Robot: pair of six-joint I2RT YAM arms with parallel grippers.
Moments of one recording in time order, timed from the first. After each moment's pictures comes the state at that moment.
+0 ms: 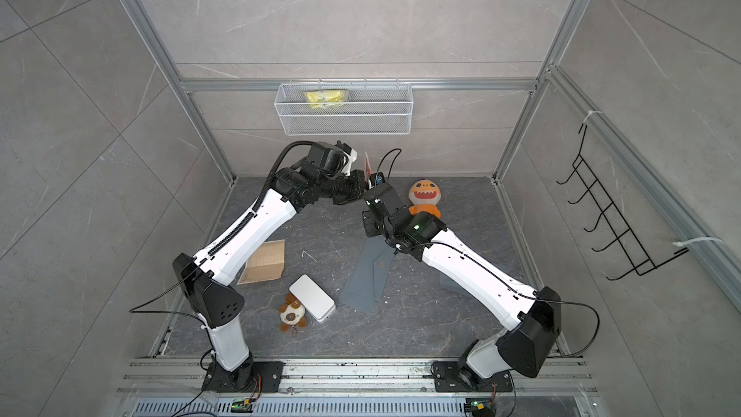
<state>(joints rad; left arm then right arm) -0.67 1.84 2.05 -0.85 0.25 -0.71 0.77 1.49 1.48 -0.67 0.36 0.29</state>
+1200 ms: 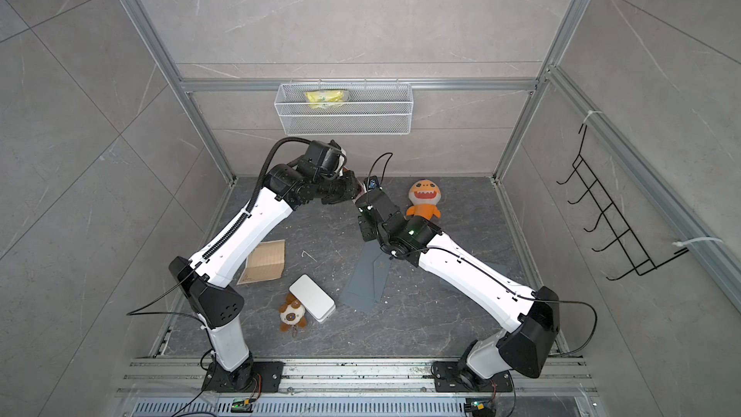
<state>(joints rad) -0.68 1.83 2.10 -0.99 0.04 -0.68 0.83 1.49 1.48 -0.68 0.46 0.28</state>
